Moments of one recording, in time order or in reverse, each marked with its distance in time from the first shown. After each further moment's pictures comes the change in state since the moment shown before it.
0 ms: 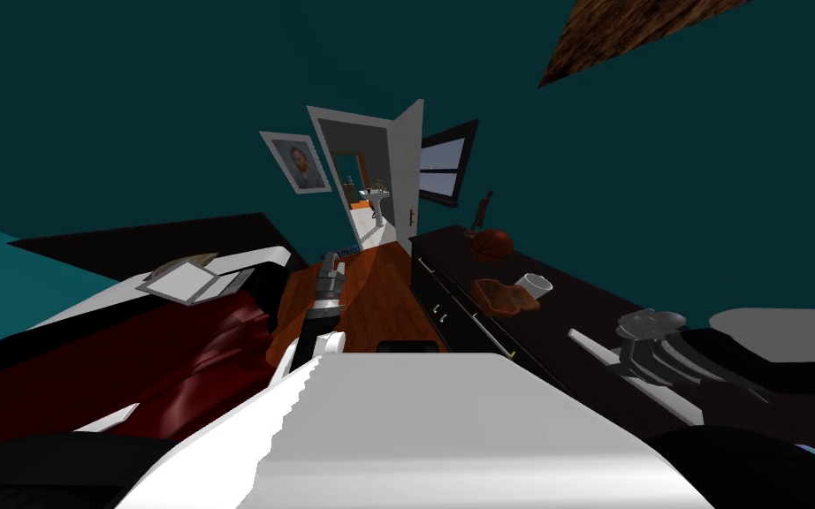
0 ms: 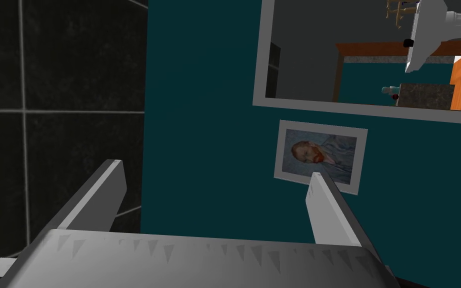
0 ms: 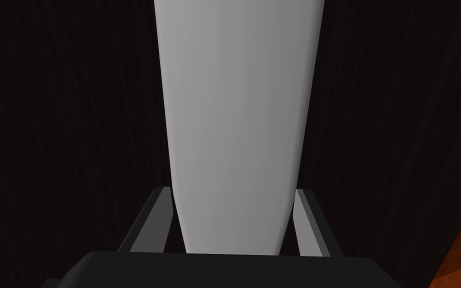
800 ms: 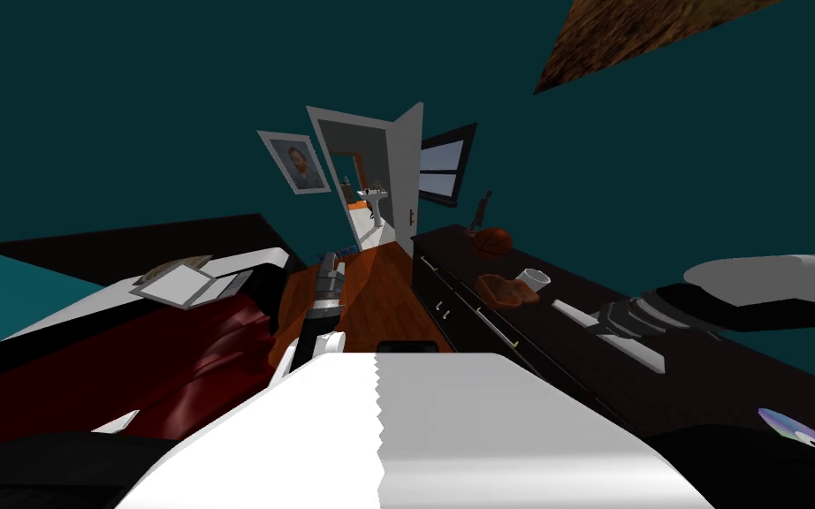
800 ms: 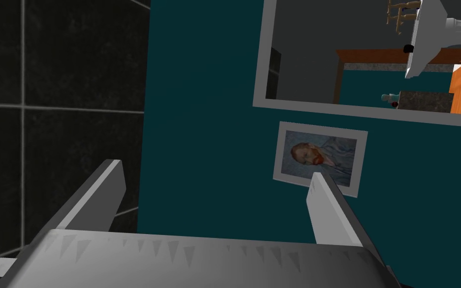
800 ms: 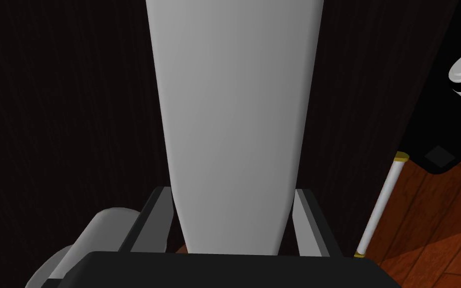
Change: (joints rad) left arm 0.000 0.000 0.000 0.000 0.000 0.000 0.000; right arm -0.097 -0.123 -0.069 0.037 -0.013 -0.143 -0.092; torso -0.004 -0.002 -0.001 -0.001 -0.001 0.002
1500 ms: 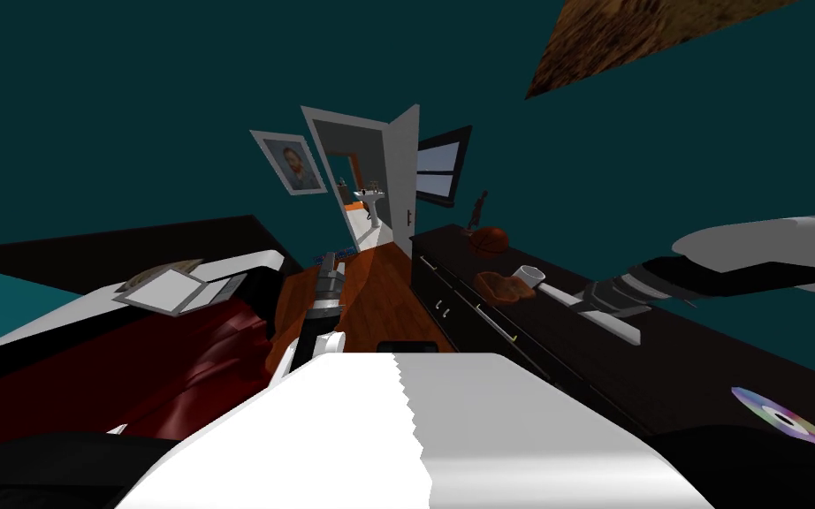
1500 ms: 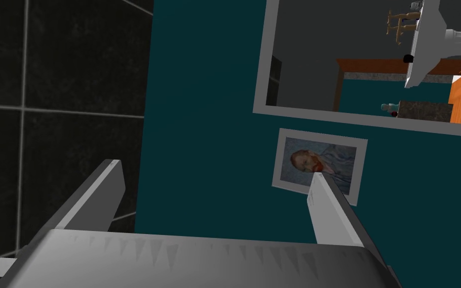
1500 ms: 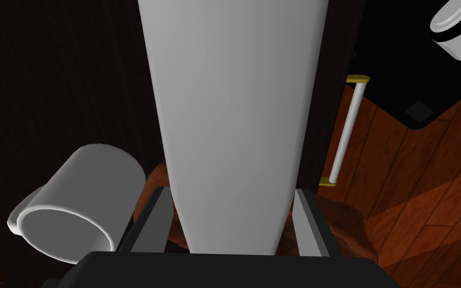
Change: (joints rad) left arm 0.000 0.000 0.000 0.000 0.000 0.000 0.000; right arm -0.077 -0.087 -0.043 0.012 -0.061 -0.151 -0.069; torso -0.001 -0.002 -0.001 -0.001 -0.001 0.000
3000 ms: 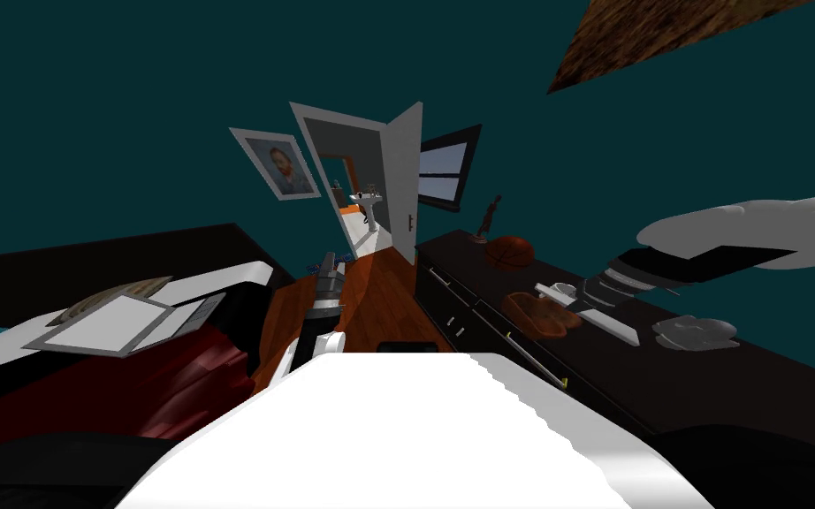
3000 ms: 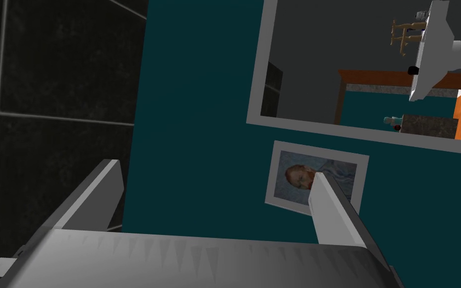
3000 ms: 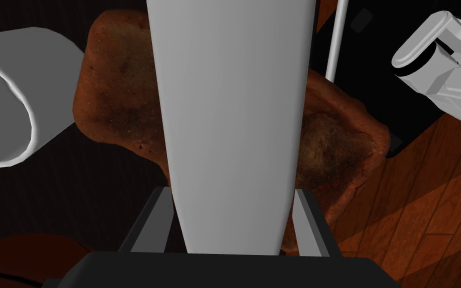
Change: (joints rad) left arm 0.000 0.000 0.000 0.000 0.000 0.000 0.000; right arm 0.042 -0.169 0.019 -0.085 -0.022 -0.025 -0.068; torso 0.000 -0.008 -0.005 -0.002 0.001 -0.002
